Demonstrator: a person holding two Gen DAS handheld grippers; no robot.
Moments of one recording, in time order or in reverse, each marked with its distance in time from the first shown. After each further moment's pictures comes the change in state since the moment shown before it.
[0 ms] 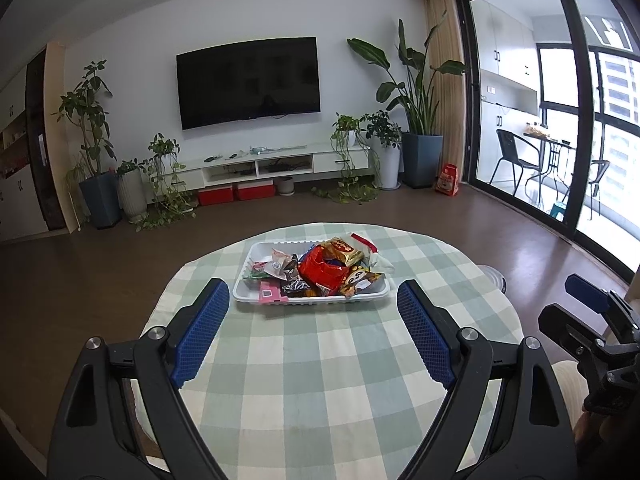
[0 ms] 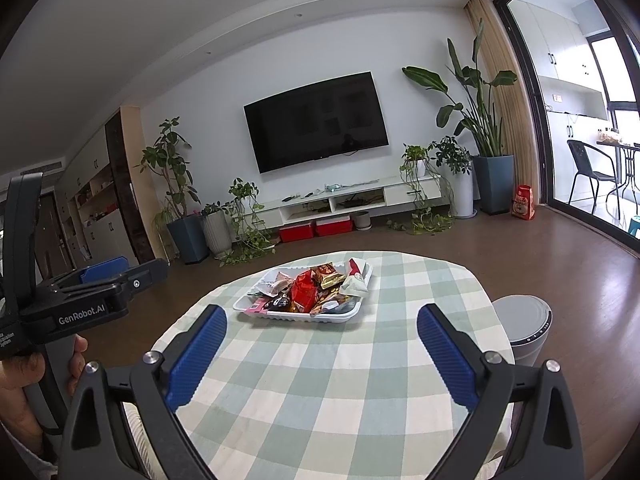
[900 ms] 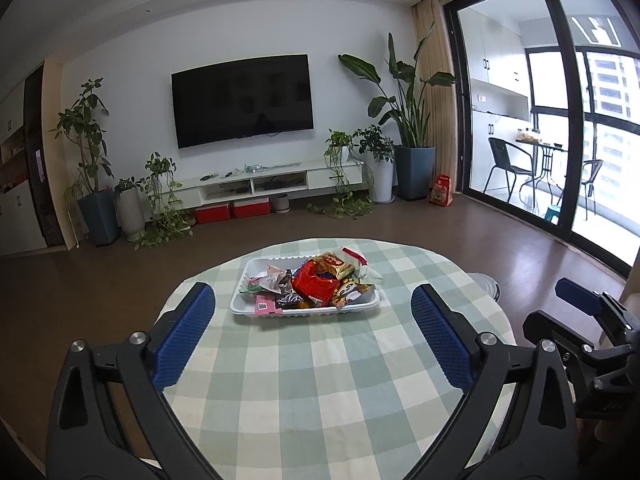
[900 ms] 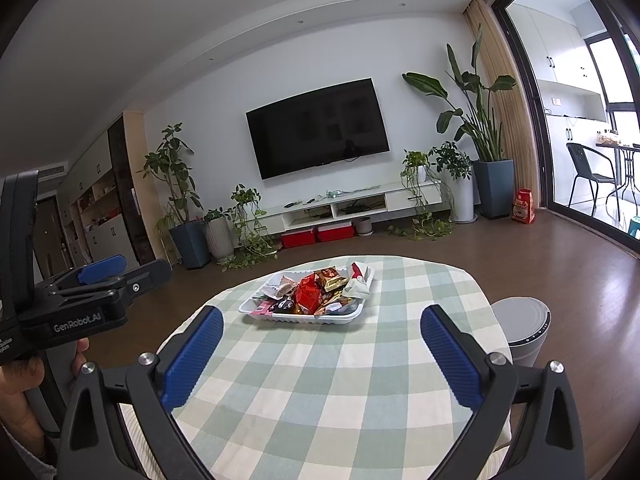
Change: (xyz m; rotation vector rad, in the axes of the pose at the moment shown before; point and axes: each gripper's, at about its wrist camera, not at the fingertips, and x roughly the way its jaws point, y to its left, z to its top) left arm -0.021 -0.004 0.007 0.019 -0.053 -0.014; right arm -0.012 0.003 0.000 -0.004 -0.019 0.002
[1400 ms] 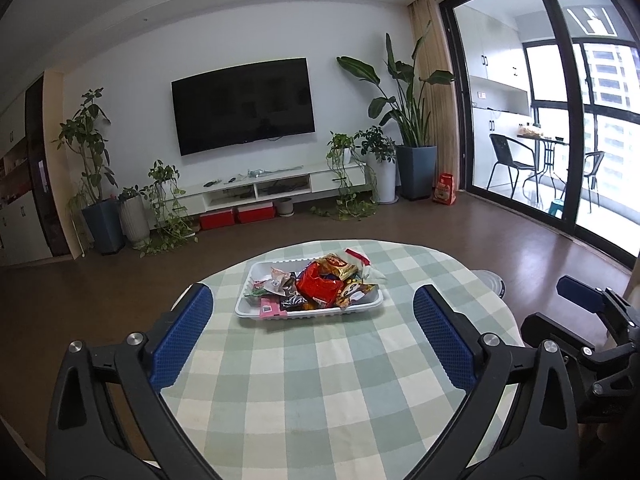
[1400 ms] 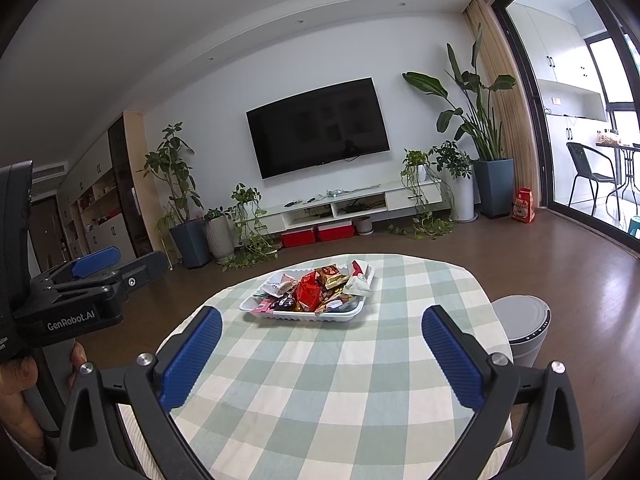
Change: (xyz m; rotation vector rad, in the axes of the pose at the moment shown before) left arm 0.018 0.002 0.007 0.034 -0.016 0.021; right arm -0.006 0.003 -0.002 -0.001 0.001 0.006
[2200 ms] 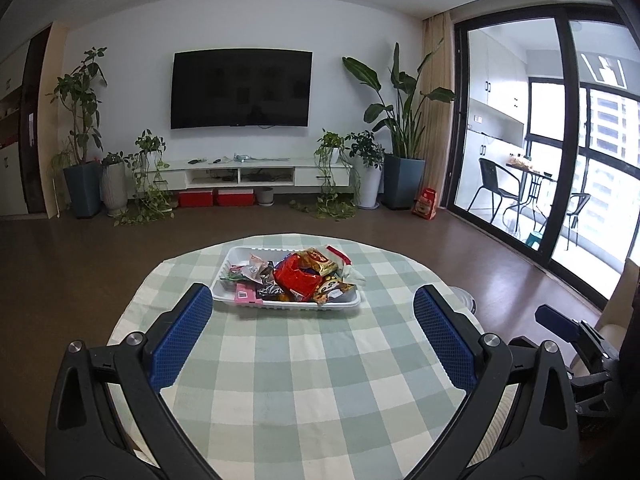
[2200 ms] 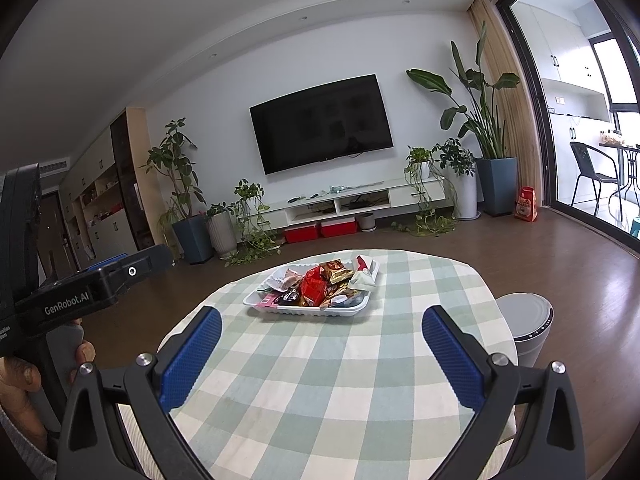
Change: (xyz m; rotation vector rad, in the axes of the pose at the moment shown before) left arm 0.128 0.073 0.020 -0.149 0.020 -0.100; right arm -0.003 0.006 -0.007 -0.004 0.012 0.007
